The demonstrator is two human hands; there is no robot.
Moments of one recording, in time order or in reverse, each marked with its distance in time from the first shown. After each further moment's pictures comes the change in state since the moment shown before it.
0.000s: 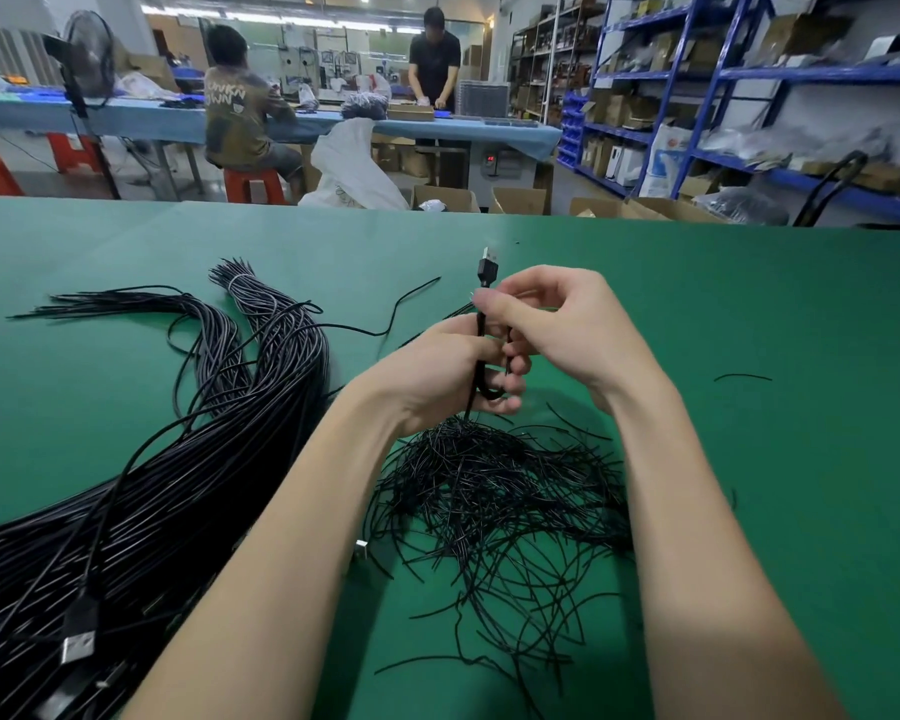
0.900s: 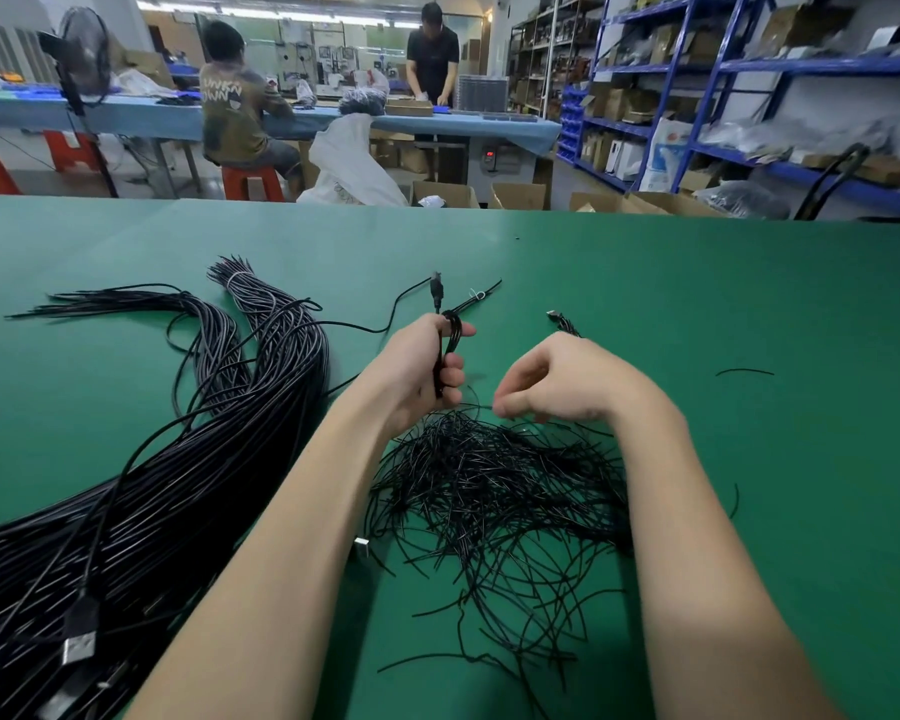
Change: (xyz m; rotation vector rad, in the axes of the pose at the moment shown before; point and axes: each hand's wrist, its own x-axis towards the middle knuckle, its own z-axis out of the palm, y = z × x) left_hand 0.016 -0.019 -0.023 -0.161 0.483 -0.194; right_hand -0.003 0.028 -0.008 -0.575 -0.422 0.231
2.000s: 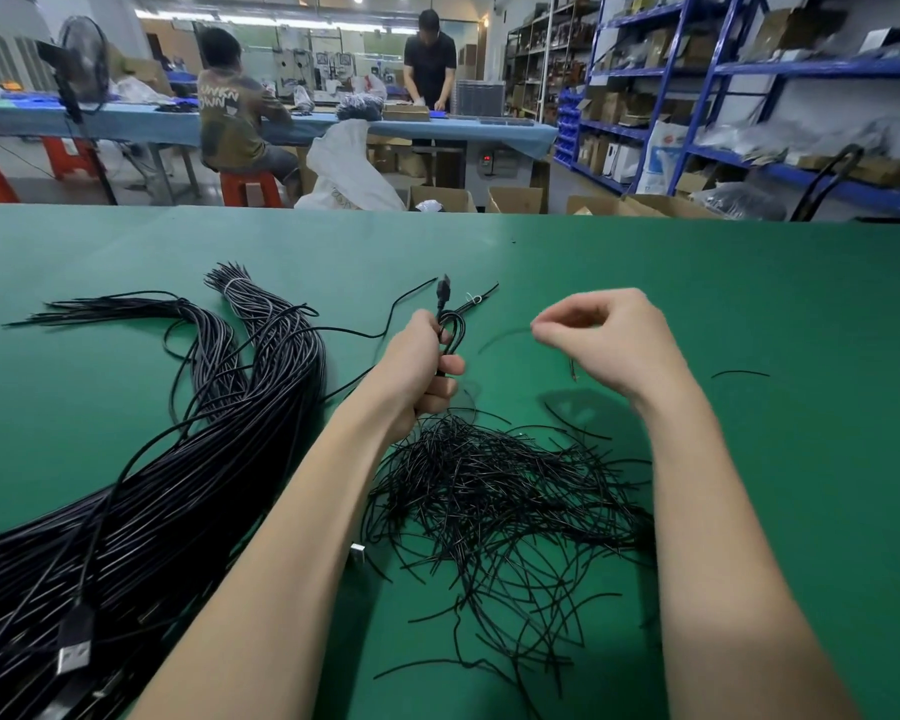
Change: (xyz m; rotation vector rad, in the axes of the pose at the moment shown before) left_hand -0.003 0.001 -0.001 0.097 0.060 0.078; right_hand -0.010 0.012 -0.021 0.330 0.528 -0.083
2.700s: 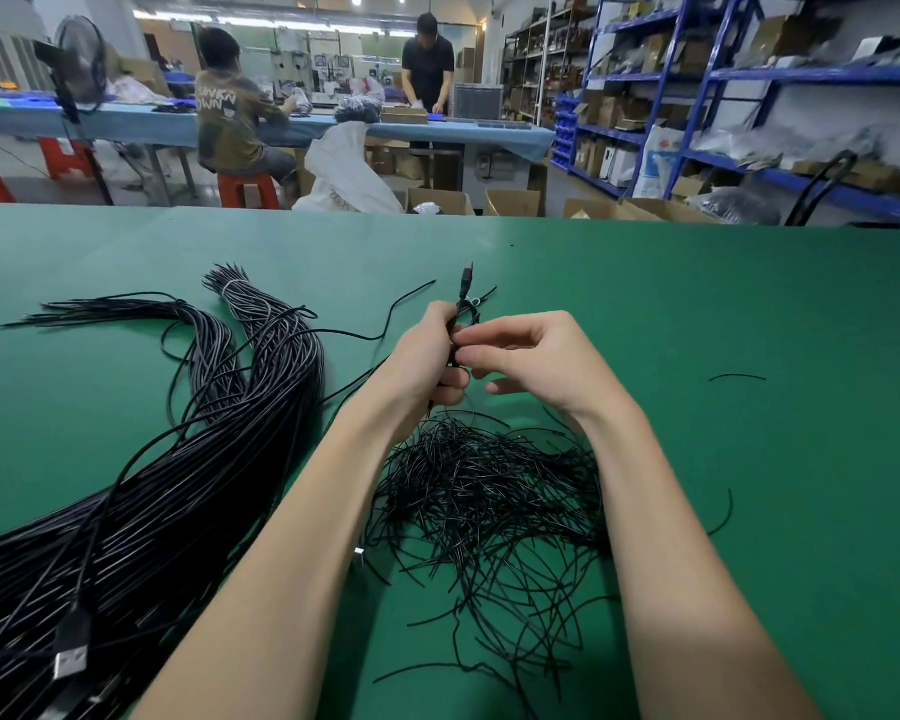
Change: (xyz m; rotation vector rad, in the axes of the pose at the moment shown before) left_hand 0.004 0.002 0.007 -0.019 -0.119 0.117; right_hand -0.009 -0.017 0.041 0.392 -0.298 0.006
